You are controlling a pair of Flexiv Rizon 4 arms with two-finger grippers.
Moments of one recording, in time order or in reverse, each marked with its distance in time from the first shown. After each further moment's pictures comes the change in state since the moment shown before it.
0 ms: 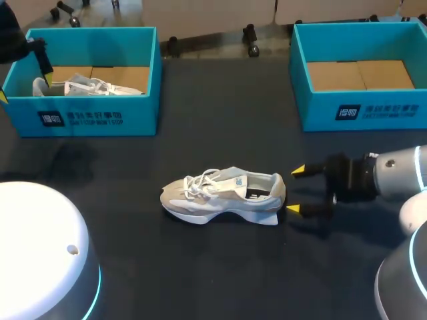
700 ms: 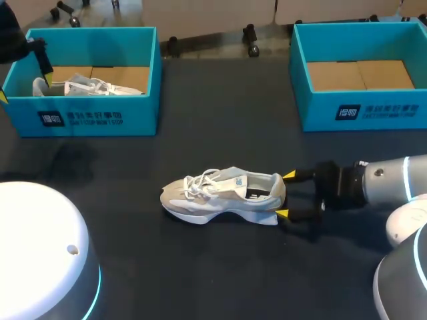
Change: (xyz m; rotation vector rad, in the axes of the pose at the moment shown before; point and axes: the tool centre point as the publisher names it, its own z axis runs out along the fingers) left arm 0.000 0.000 0.000 0.000 0.000 0.000; right arm 0.012 0.005 0.023 -0.033 -0.015 0.025
